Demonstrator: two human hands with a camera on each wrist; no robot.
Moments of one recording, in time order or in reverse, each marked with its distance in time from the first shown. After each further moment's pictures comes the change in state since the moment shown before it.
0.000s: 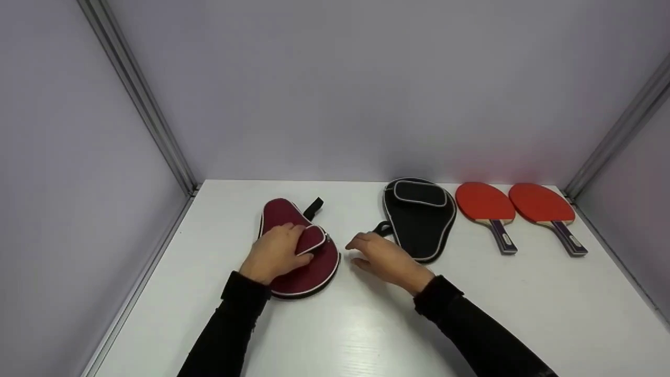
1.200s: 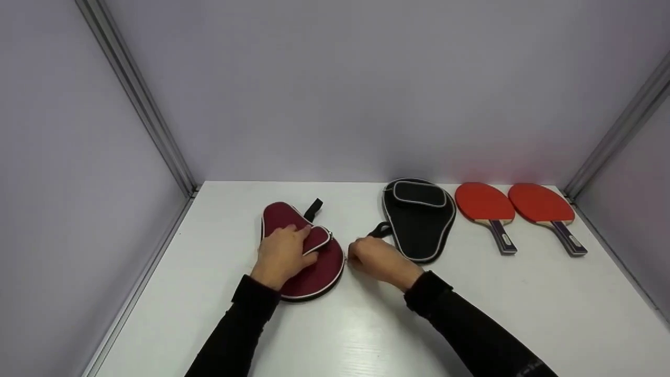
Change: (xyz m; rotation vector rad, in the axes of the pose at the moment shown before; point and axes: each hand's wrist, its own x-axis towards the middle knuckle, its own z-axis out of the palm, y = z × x) left_hand 0.006 0.016 0.017 0.145 0.092 -0.073; right_hand 0.016 -0.001 0.006 -0.022 -0.028 -0.006
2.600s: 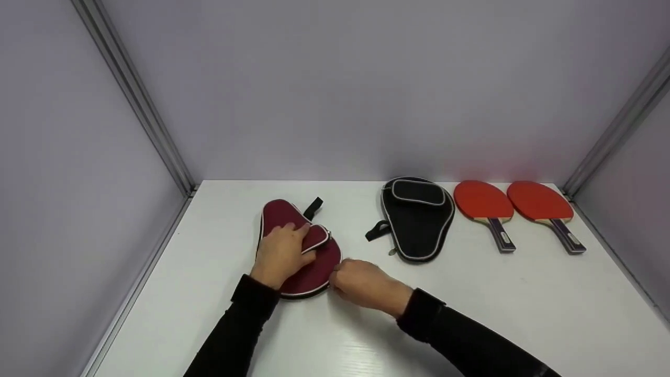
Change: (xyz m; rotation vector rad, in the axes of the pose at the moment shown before) left_hand 0.000 0.001 0.003 0.031 0.032 0.006; right_hand -0.017 -0.065 0.003 -0.210 -0.050 -0.150
